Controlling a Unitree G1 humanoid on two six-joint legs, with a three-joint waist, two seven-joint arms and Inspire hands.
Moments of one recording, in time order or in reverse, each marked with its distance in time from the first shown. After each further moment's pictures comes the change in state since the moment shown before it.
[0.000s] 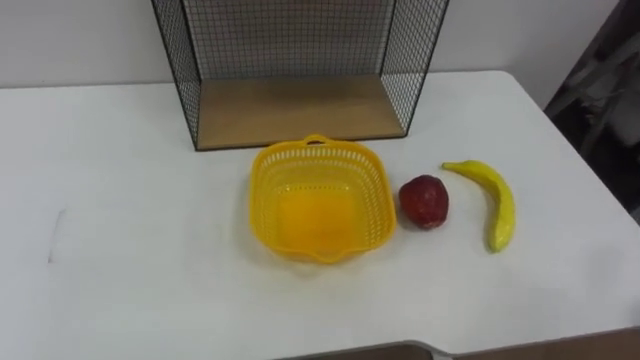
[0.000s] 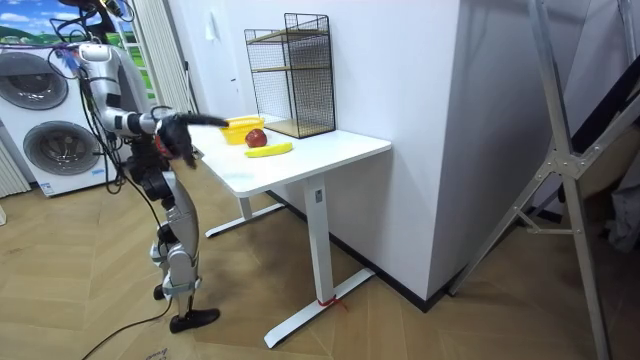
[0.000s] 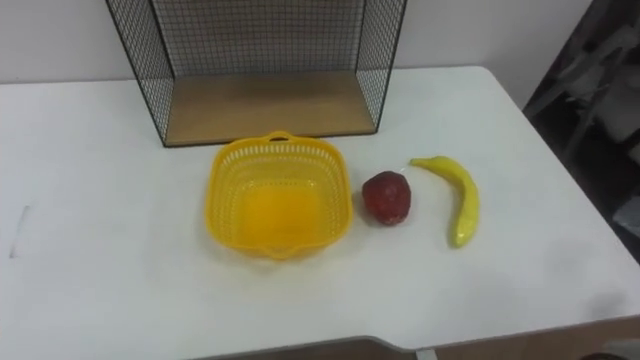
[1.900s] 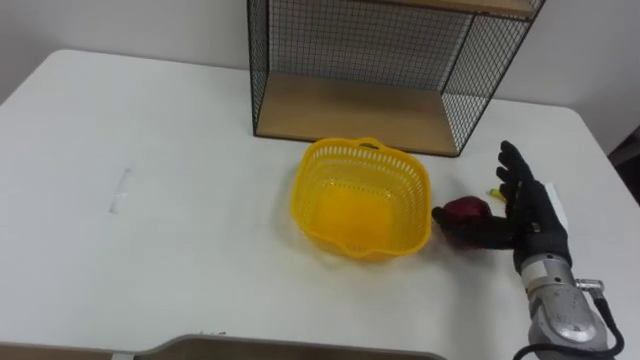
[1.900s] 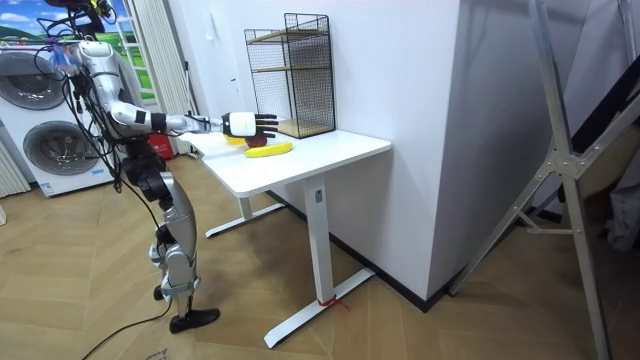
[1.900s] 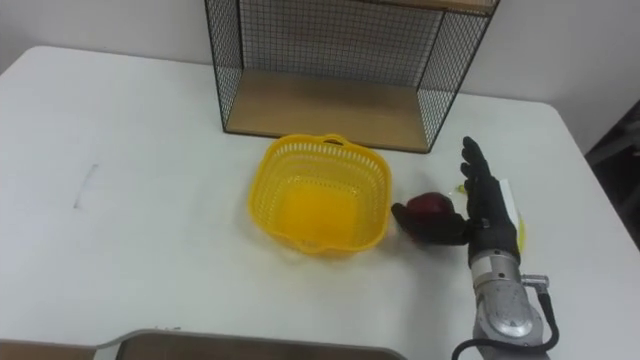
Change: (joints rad) left arm -0.023 0.010 -0.134 -0.023 0.099 0.004 -0.068; right arm -0.026 -0.038 0.587 0.182 -0.356 0.035 0.822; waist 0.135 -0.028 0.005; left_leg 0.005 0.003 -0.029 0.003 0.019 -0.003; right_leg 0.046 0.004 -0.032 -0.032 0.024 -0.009
